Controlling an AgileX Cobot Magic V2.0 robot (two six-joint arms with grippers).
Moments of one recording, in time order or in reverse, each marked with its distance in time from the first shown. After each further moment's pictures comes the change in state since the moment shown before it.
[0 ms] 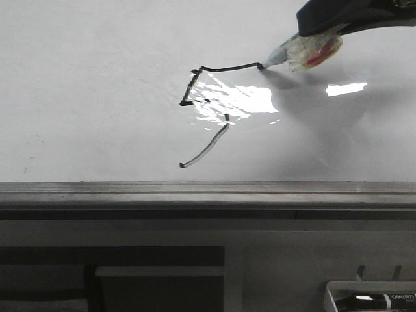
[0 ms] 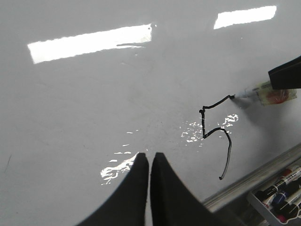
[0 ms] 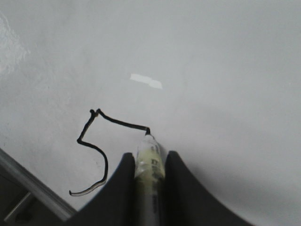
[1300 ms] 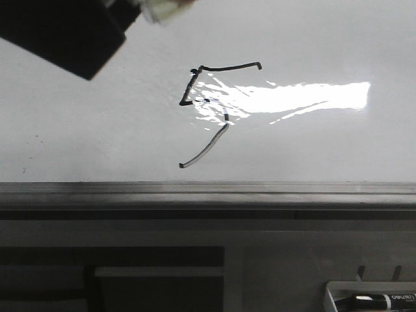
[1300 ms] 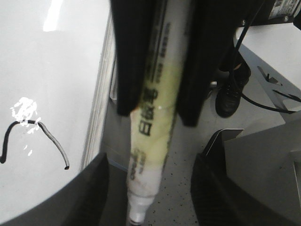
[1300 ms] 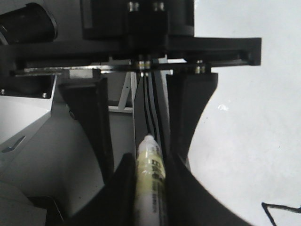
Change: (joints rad) left arm -0.372 0.633 -0.476 0.029 0.532 0.495; right arm 0.426 -0.036 -0.191 -0.192 0.312 -0.366
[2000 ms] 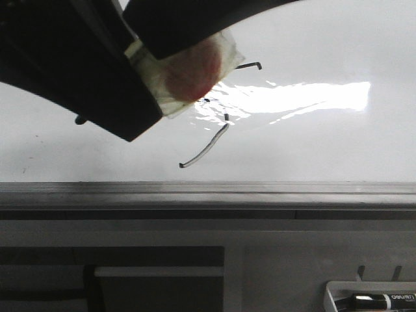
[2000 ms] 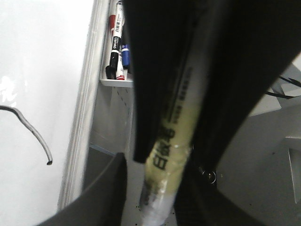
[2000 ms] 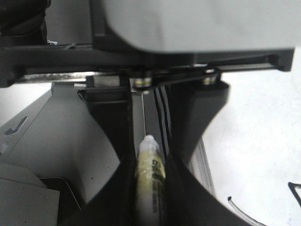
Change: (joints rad) left arm 0.000 0.109 0.000 0.009 -0.018 0.002; right arm 0.000 0.061 0.042 0.007 -0.019 0.000
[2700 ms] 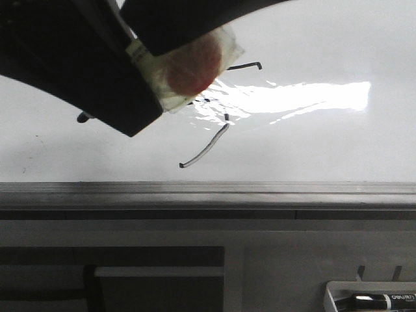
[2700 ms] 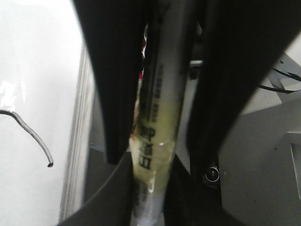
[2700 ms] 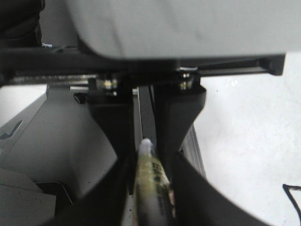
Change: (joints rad) left arm -0.002 0.000 0.000 0.005 0.001 0.022; right arm 0.000 0.002 0.000 0.006 -0.024 0.000
